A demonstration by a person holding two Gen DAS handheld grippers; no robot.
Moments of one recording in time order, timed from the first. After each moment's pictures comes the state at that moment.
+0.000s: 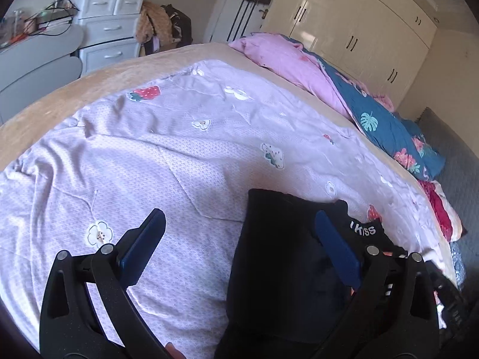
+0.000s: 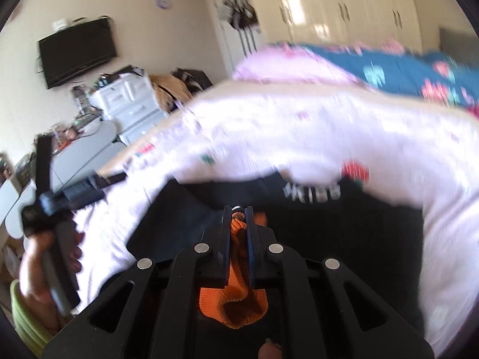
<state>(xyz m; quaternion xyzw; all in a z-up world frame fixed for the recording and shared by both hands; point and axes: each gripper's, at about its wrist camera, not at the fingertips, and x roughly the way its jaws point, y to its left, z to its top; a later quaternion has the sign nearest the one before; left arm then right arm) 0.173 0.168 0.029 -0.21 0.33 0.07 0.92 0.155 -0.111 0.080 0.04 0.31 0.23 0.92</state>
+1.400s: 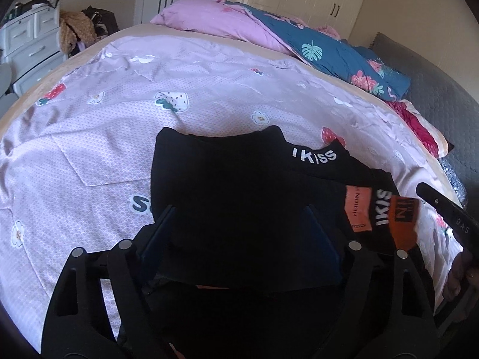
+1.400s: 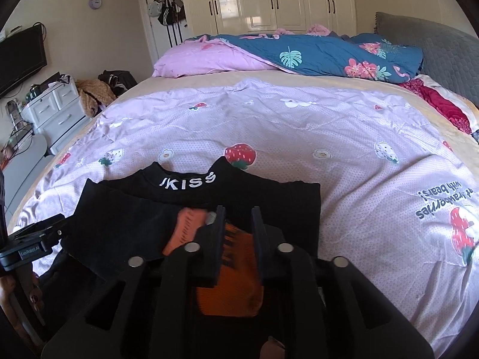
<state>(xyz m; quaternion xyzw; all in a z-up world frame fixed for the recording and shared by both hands) 0.202 0.046 -0.010 -0.09 0.40 -0.07 0.91 0.180 -0.215 0.035 0.04 0.35 0.05 0.93</state>
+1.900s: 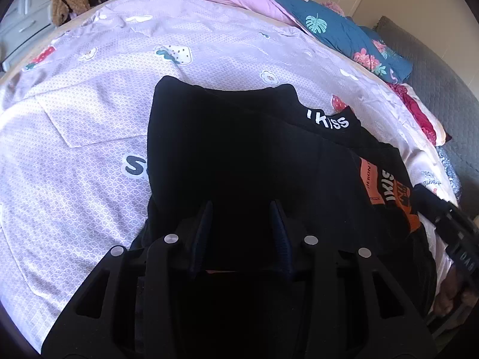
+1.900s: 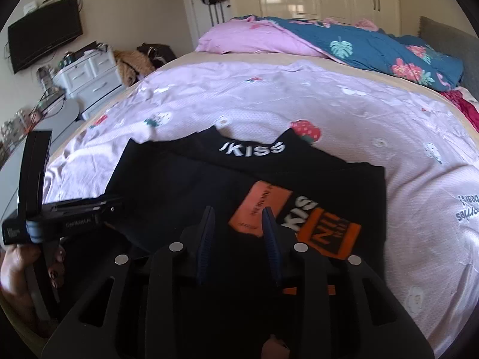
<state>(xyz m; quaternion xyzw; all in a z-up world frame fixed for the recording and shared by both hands) 0.208 0.069 -0.046 -0.11 0.46 -0.09 0.87 0.168 -0.147 0.013 0.00 0.39 0.15 0.91</state>
